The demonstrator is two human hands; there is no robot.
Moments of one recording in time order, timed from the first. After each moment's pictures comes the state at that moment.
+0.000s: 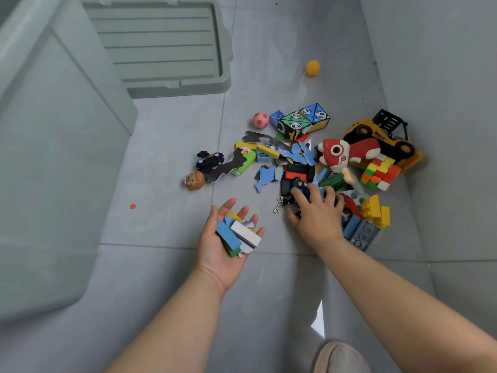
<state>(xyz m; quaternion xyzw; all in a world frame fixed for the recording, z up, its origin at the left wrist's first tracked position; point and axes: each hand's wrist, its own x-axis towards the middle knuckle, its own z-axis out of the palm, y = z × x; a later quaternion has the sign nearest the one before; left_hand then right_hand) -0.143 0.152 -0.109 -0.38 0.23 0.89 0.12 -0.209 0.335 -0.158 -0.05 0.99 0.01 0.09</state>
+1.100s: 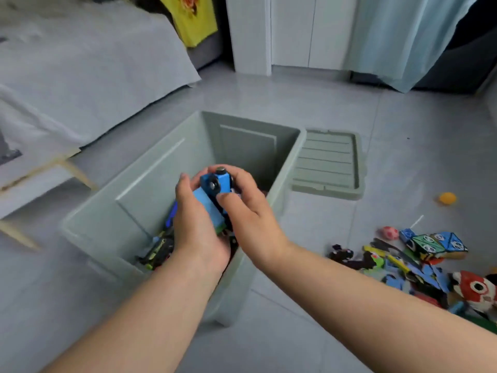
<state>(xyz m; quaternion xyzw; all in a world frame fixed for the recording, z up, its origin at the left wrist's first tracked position) -0.115 -0.070 0.139 -0.29 0.36 0.84 -0.28 -0.141 -0.008 0.133 -0.30 0.60 -0.72 0.19</state>
